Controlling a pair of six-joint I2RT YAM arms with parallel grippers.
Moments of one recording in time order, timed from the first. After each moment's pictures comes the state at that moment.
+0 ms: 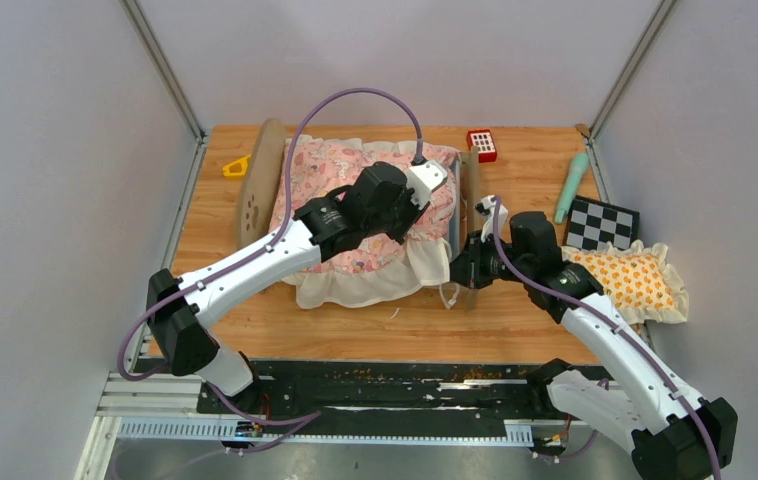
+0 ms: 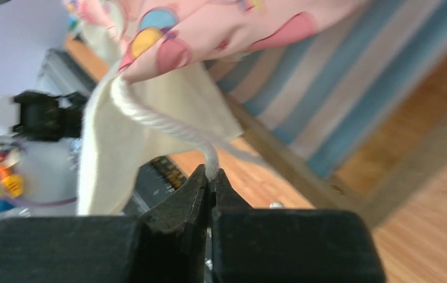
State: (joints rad) left arm -0.93 1.54 1.49 -0.50 -0.09 0.06; right arm 0.46 0.92 0.77 -0.41 -0.55 0.40
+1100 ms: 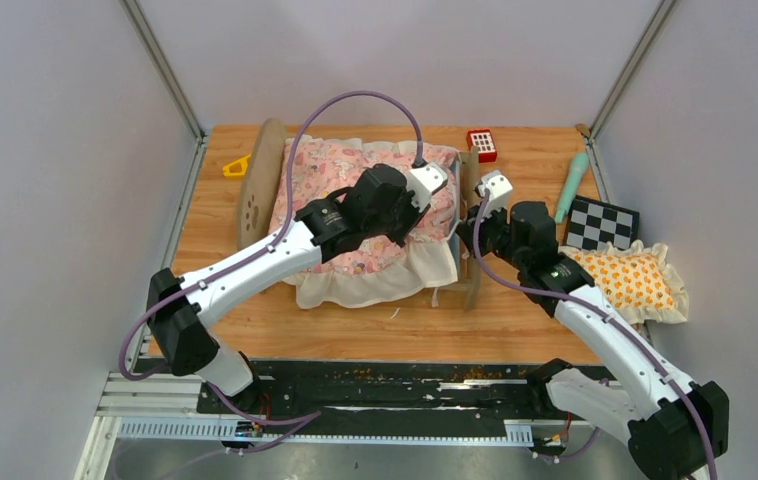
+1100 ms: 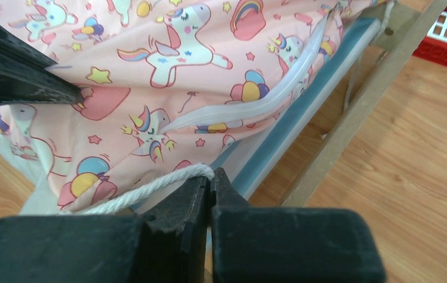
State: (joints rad) left arm -0.93 1.54 1.47 -0.48 -0.05 0.05; right arm 0.46 0.98 0.79 -0.14 -0.17 0.02
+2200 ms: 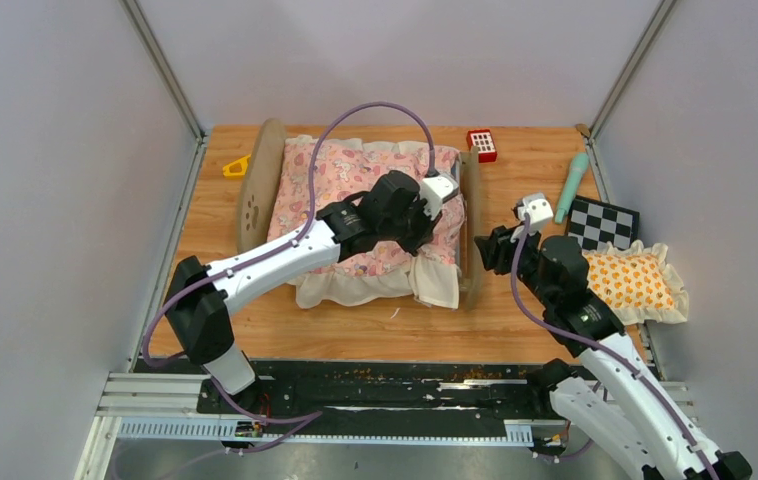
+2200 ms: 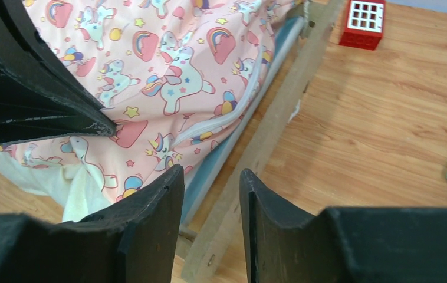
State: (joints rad) left arm -0.93 1.63 1.44 -0.41 0.09 -0.03; right arm 0.46 0.68 0.66 -0.20 -0.01 0.09
